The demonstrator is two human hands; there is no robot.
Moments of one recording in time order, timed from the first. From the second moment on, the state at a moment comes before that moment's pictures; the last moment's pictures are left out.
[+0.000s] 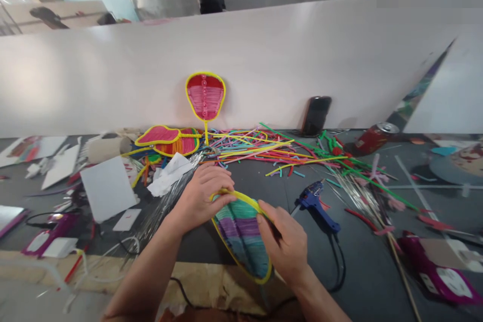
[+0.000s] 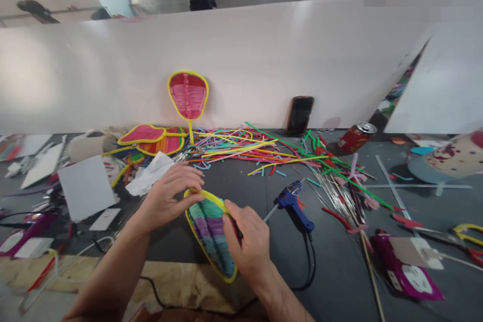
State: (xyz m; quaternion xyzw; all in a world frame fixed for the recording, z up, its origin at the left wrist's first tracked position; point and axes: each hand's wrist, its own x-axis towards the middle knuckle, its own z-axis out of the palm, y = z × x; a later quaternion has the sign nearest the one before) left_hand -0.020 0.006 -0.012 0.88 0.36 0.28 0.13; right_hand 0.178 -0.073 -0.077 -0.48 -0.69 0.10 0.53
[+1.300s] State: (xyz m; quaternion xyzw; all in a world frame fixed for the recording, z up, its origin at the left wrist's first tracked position) left_hand -0.131 0.009 -0.032 0.66 0.74 0.13 -0.08; right_hand 0.184 -0.072 -0.087 -0.53 -0.66 0.11 0.52
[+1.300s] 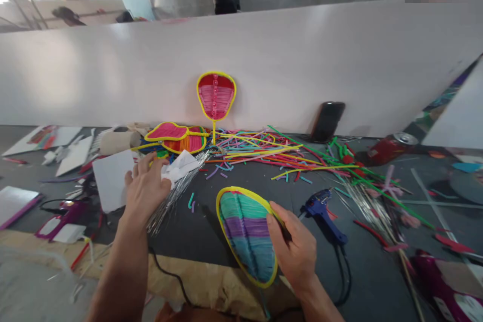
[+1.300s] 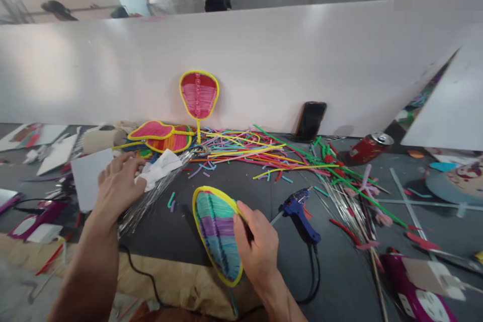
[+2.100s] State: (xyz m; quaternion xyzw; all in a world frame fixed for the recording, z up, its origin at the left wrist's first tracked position) left_hand -0.014 -0.009 -0.009 0.88 0.33 0.17 0.30; right_hand 0.177 -0.086 -0.056 -0.43 -0.73 0.10 0.51
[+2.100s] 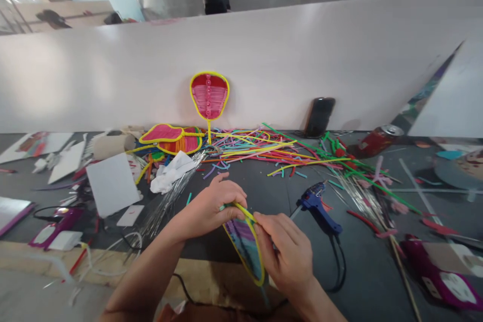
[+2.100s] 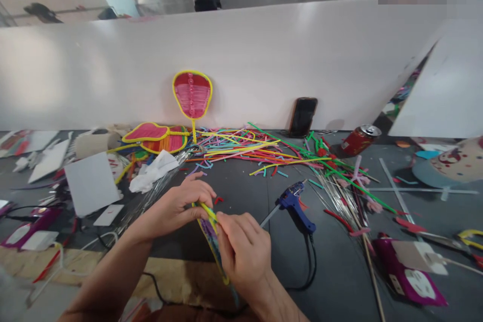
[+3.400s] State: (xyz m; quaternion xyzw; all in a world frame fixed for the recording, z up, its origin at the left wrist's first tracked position) left_hand 0.013 -0.037 -0.049 0.68 0.49 0.37 0.41; right_hand 0.167 -0.075 -0.071 -0.49 -0.72 0.02 0.49
